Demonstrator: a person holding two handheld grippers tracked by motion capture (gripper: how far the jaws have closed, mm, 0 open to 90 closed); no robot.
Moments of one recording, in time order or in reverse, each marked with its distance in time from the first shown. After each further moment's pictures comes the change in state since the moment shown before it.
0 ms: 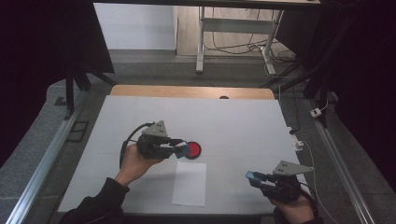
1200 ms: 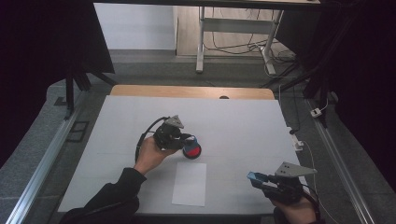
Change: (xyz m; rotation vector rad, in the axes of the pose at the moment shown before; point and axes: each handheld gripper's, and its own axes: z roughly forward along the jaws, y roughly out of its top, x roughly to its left) left arm 0.036 0.008 0.061 0.120 0.044 -0.093; right arm 0.001 -0.002 -0.005 -0.004 -0.017 -0.006
